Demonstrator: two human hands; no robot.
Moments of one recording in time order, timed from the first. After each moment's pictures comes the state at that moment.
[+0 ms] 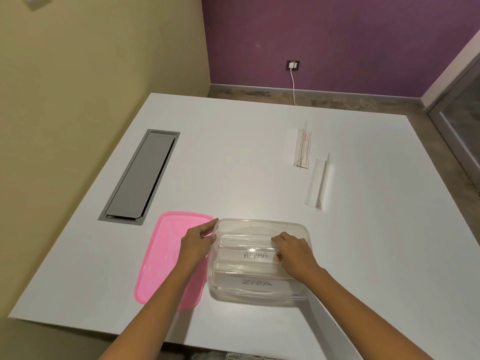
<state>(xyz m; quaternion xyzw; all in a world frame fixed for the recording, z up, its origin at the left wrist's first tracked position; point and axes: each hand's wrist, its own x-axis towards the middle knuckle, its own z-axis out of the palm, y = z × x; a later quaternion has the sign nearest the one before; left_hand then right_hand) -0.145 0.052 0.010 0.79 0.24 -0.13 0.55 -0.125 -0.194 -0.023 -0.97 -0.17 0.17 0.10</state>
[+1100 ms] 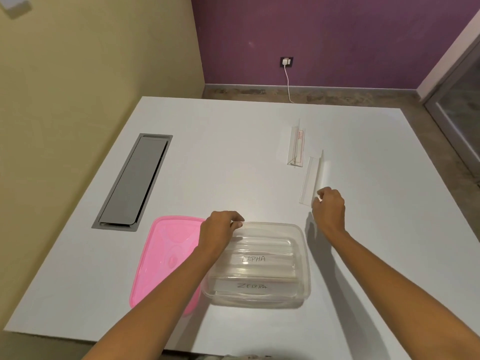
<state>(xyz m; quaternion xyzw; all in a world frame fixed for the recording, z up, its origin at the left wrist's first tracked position) -0.098 -0.002 0.022 0.95 0.05 -0.09 0.29 -0.032 -0.260 -0.007 -0.94 0.15 -0.08 0.29</state>
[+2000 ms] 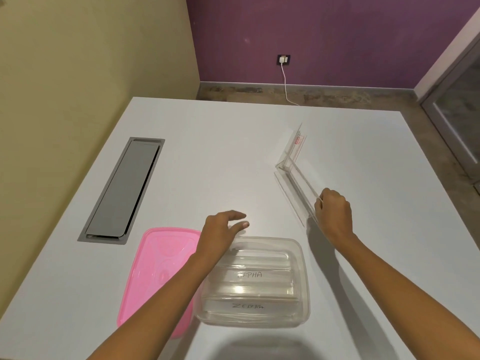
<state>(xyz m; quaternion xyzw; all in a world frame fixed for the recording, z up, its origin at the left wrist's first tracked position) -0.069 -0.008 0.027 0.89 0.06 -0.10 0.44 -0.004 -0.275 0.000 -0.98 0.06 -0.11 0.14</state>
